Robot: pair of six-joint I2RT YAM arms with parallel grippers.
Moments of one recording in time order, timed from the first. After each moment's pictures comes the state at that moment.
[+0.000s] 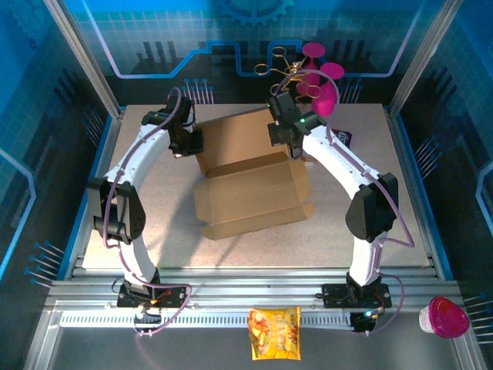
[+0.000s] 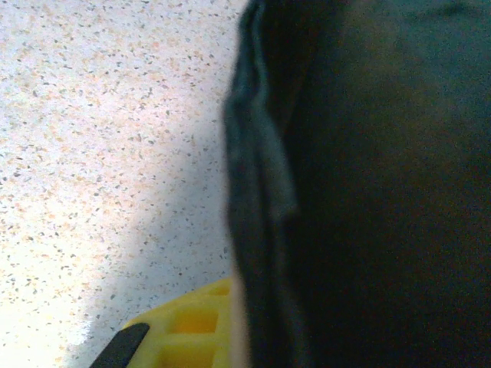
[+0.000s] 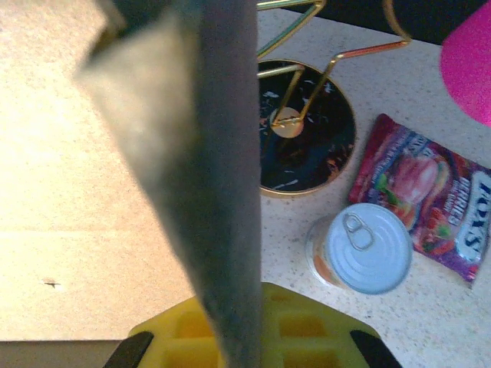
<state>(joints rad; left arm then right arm) -0.17 1.82 1.67 -0.98 0.12 -0.43 0.52 1.90 1.84 -0.85 0.37 0.23</state>
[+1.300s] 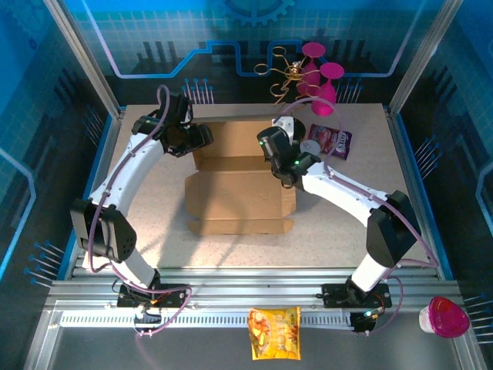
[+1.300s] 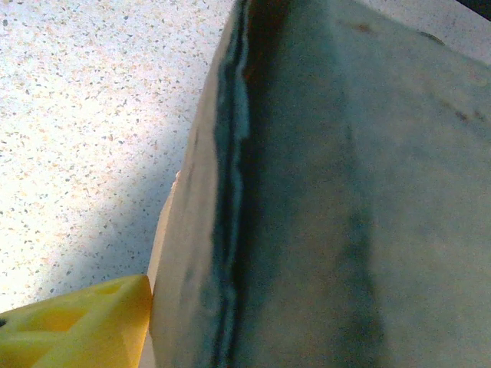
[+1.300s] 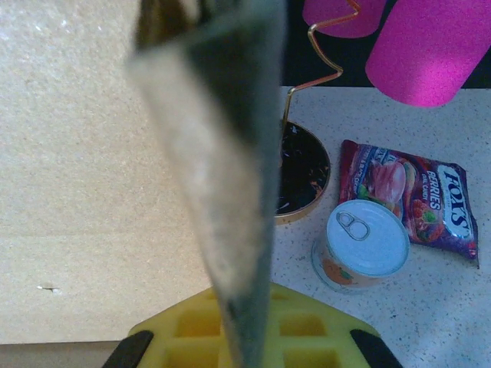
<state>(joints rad) -0.22 1.64 1.61 -0.93 0.10 -0.60 0.69 1.66 1.33 -0.35 0.69 0.42</state>
